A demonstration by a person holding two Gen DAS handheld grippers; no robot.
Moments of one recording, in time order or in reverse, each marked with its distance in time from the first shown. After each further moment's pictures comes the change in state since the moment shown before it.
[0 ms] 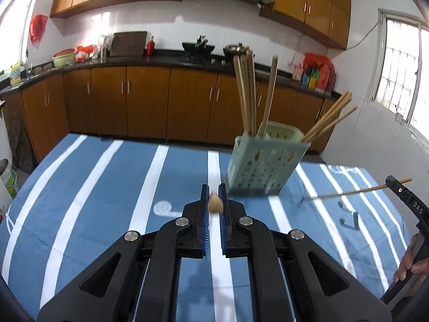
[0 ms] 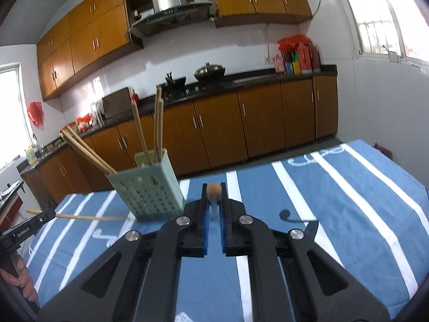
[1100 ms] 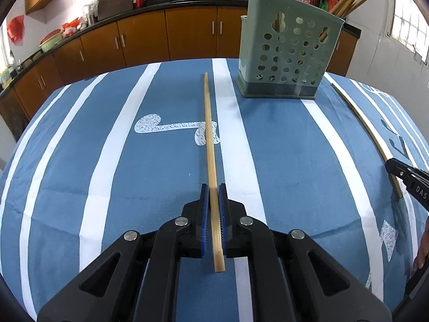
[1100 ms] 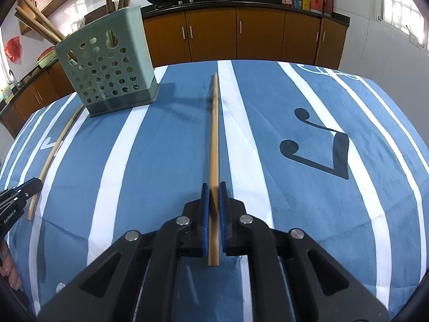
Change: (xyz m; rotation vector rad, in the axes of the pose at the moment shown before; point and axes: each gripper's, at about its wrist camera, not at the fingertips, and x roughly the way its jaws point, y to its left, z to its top) left arm 0.089 -0.009 -0.089 0.135 0.338 0.106; right arm 0.098 -0.002 -0.104 -0.106 0.462 -0.117
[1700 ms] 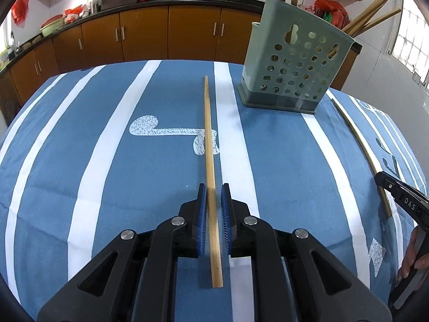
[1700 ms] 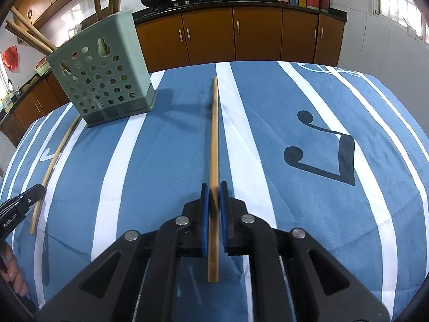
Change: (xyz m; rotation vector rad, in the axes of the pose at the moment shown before) left arm 0.006 0.009 0.008 -0.086 -0.011 -0.067; right arm 0.009 0.002 0.008 0.034 -0.009 0.010
